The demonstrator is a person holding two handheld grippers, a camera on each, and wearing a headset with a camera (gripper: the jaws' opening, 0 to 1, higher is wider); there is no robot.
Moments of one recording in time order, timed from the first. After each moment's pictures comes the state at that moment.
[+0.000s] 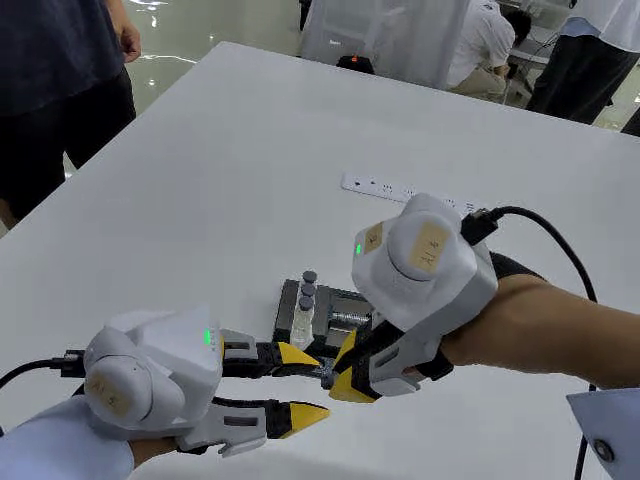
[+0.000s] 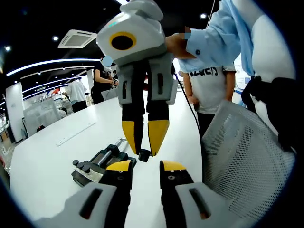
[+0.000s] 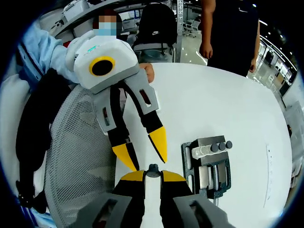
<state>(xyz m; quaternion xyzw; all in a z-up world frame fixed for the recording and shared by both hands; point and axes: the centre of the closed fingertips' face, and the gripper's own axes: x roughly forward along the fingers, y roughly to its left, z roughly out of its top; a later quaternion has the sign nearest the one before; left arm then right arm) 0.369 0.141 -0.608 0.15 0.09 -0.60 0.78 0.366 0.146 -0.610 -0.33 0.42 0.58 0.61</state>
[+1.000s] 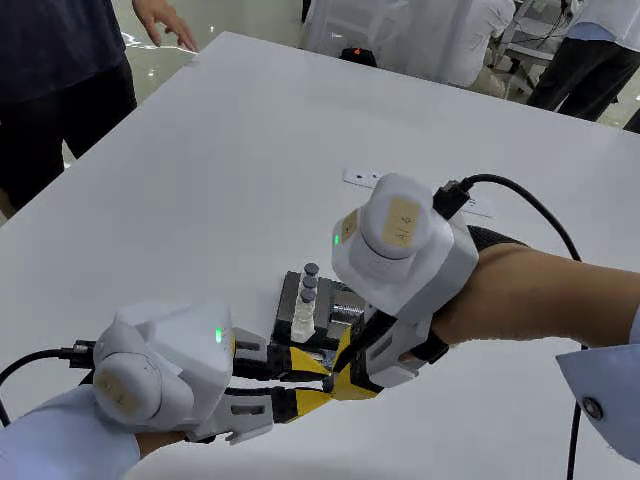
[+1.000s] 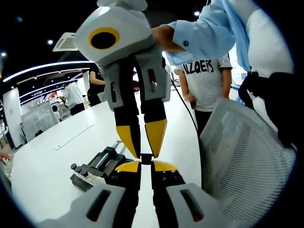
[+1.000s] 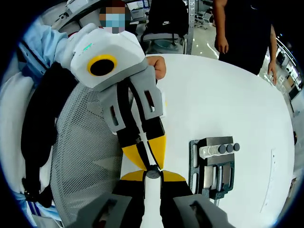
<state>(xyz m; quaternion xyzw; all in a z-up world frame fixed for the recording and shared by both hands) 0.364 0.137 -0.608 0.16 0.09 -0.61 0.77 0.356 0.146 -0.610 -0.36 0.45 0.60 0.56</state>
